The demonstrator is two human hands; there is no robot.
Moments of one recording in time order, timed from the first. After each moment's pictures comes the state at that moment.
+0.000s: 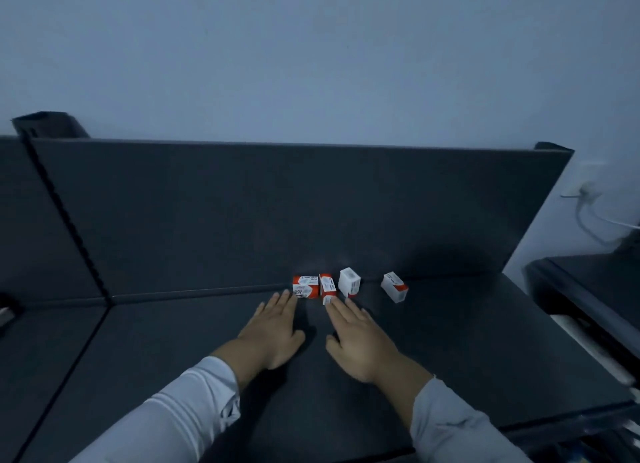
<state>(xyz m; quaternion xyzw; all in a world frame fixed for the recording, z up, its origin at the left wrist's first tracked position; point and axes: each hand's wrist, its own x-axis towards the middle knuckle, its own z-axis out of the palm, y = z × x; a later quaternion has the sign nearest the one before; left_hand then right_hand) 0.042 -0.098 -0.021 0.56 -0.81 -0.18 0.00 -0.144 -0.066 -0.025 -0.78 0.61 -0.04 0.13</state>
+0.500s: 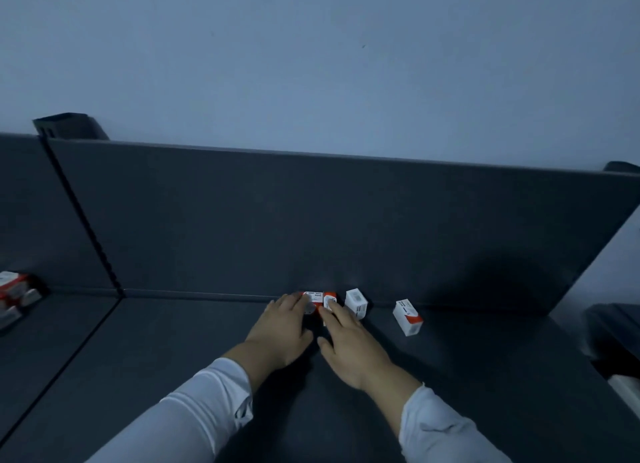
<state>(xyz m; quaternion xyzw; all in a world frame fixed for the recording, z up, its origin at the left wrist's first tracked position) 0.005 -0.137 -0.029 0.61 -0.78 -0.13 0.07 -0.163 -0.129 -0.038 -0.83 0.53 -0.09 0.17</state>
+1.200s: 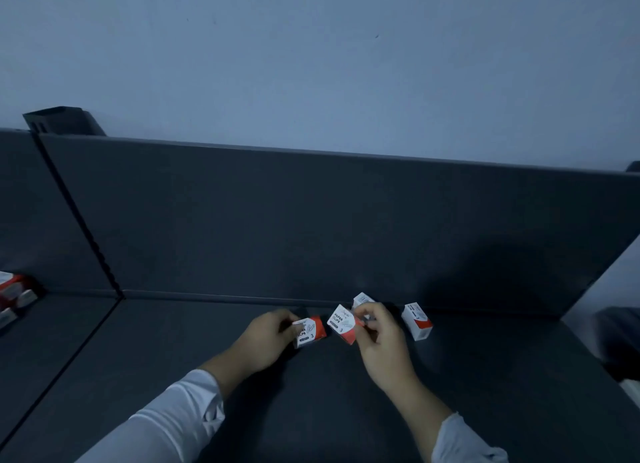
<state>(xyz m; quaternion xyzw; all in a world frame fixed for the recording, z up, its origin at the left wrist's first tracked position) 0.042 -0.144 -0.049 0.62 -0.67 -0.33 0.24 -0.182 -0.134 -0.051 -0.63 0.54 -0.46 0.33</state>
